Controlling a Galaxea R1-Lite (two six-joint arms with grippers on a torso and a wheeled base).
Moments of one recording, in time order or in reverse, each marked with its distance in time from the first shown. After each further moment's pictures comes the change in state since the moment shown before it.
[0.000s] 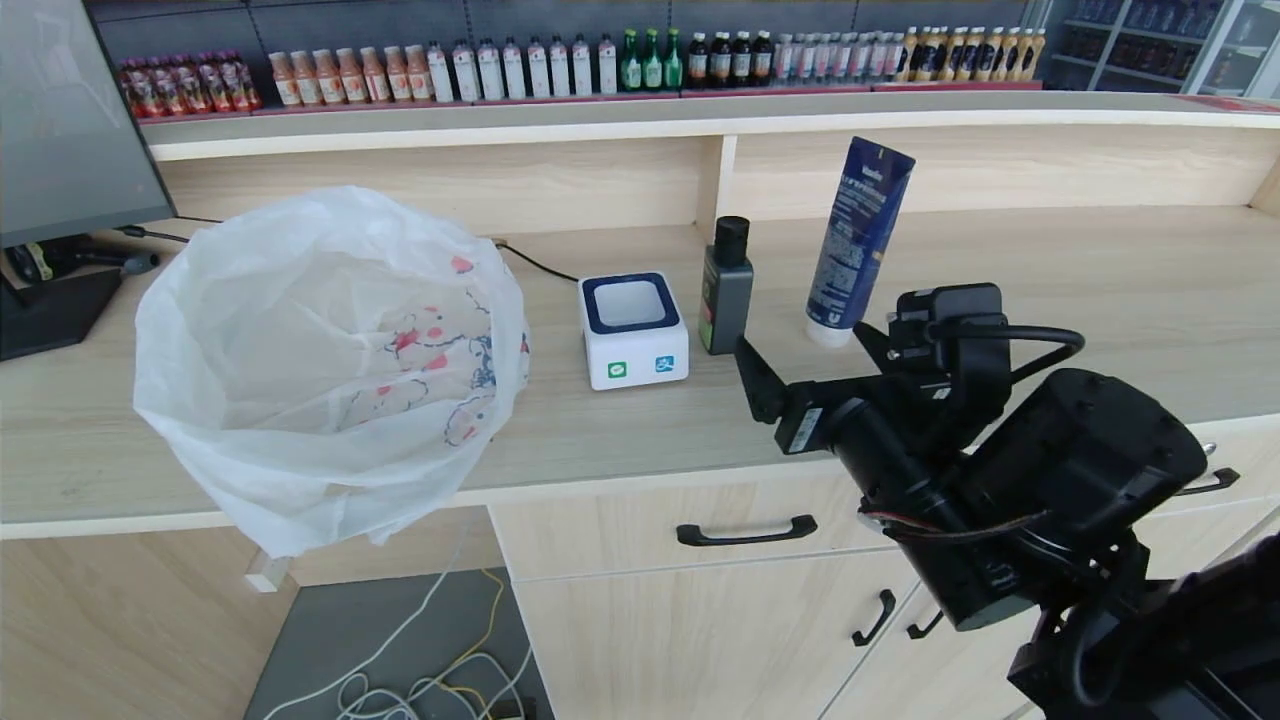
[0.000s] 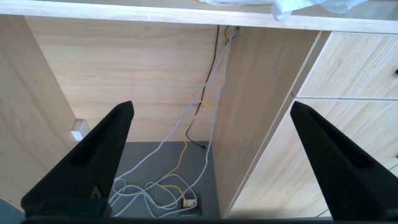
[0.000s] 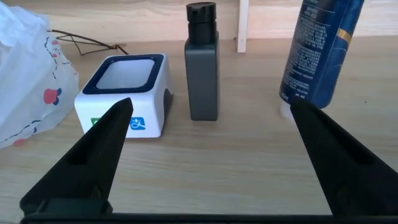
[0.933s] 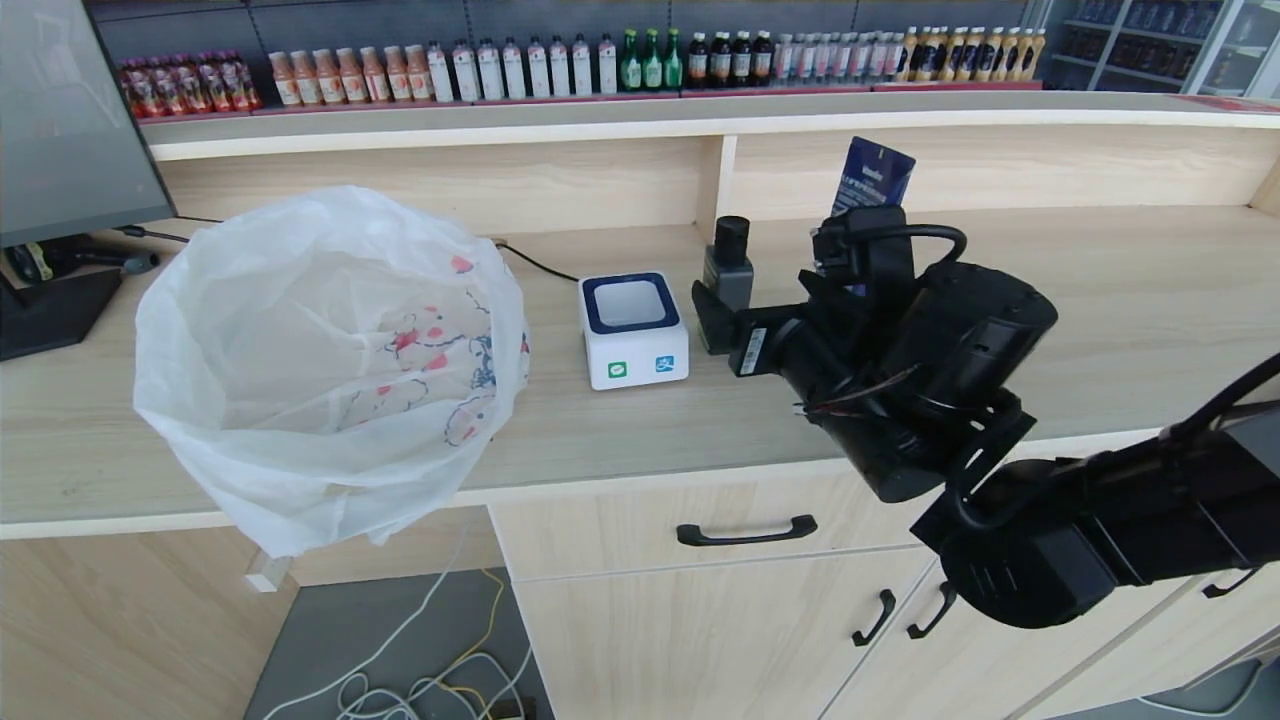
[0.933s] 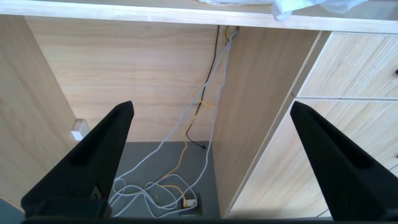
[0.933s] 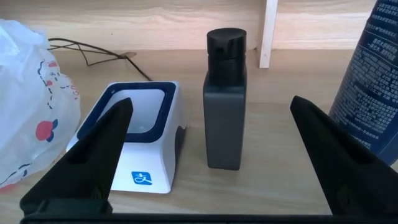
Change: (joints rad) left arm 0.000 0.000 0.000 0.000 0.000 0.000; right arm -0.076 0.103 -0.367 0.298 0.126 0.049
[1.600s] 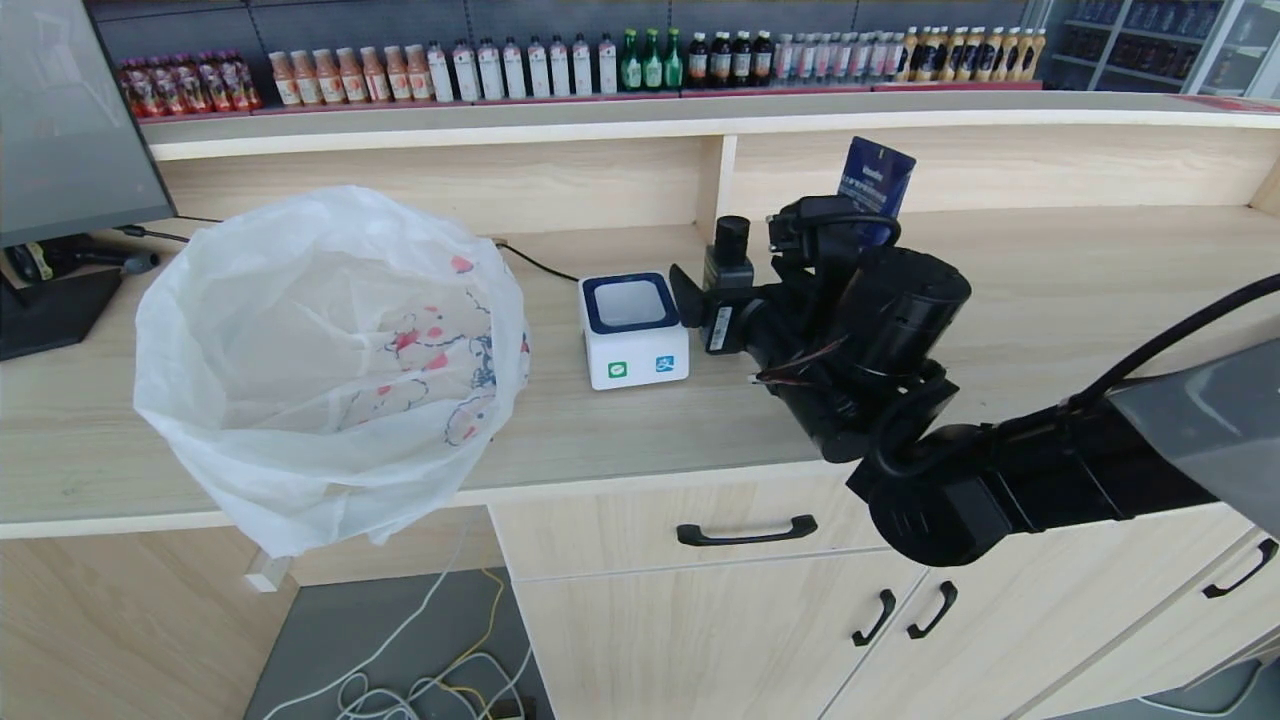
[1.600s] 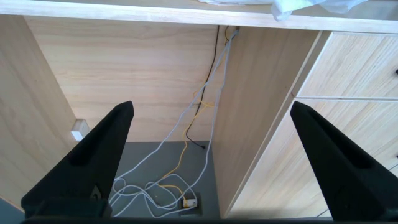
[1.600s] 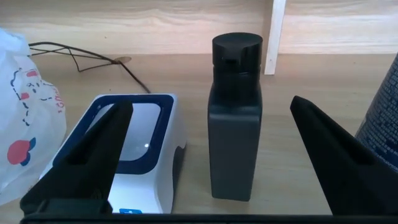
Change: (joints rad) left arm 0.000 0.000 0.000 0.000 0.000 0.000; right arm -0.021 0.118 -0.196 0.060 0.013 -0.002
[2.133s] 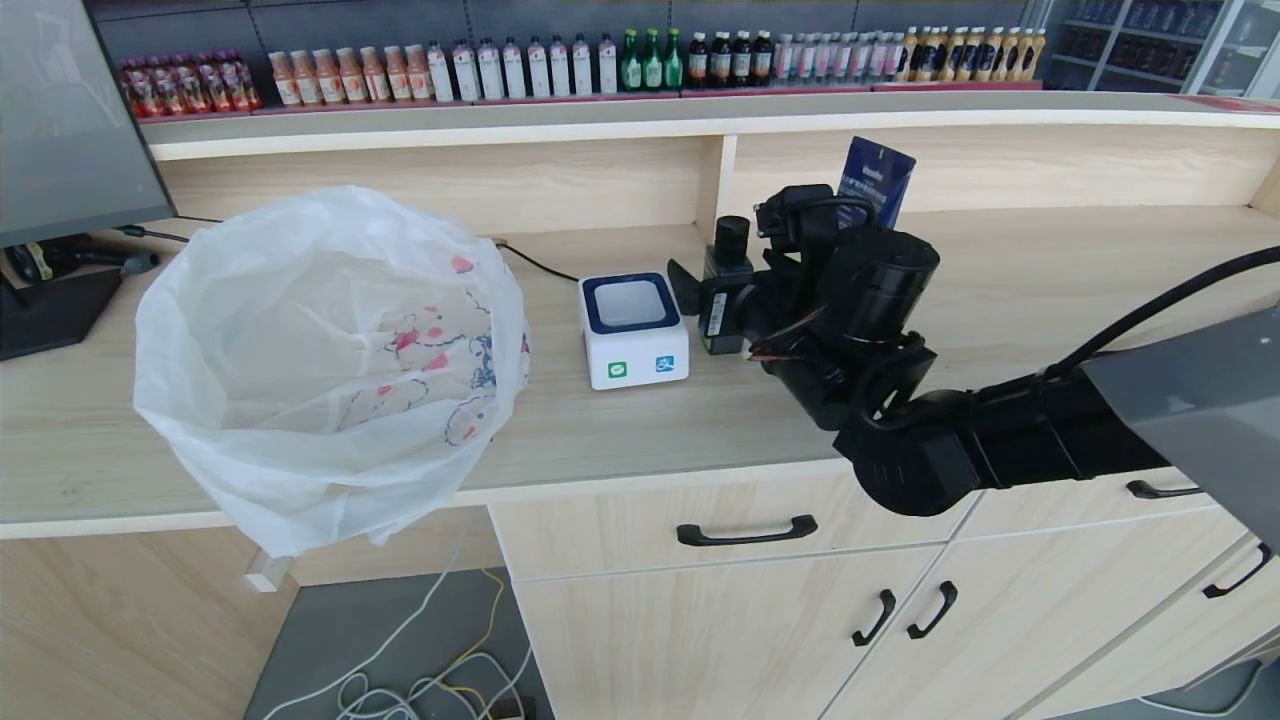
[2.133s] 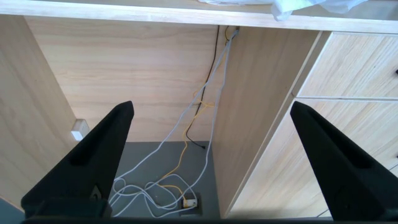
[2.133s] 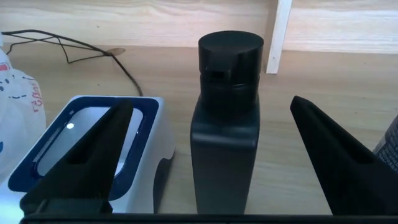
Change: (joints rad) left arm 0.000 0.000 0.000 0.000 0.000 0.000; right arm -0.050 0.055 -0.147 0.139 0.069 0.003
